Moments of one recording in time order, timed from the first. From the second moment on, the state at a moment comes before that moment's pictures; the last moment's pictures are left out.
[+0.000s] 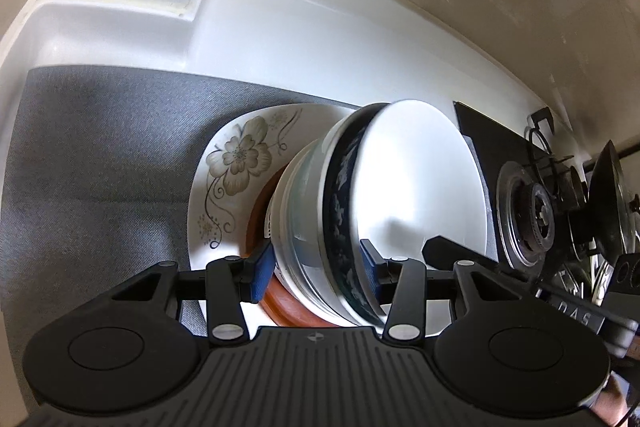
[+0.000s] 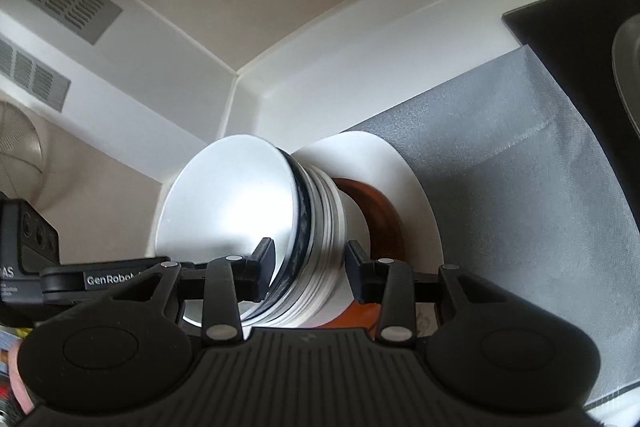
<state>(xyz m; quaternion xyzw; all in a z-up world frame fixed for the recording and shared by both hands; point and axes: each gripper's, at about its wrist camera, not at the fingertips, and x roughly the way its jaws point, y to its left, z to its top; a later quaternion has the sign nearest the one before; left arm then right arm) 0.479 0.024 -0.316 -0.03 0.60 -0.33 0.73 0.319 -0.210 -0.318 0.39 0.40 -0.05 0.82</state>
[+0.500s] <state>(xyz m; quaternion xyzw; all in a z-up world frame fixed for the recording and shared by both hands) 0.455 0.040 -0.298 -0.03 0.54 -0.33 0.77 0.291 -0.200 -0.303 0.38 0.39 -0.10 0.83</state>
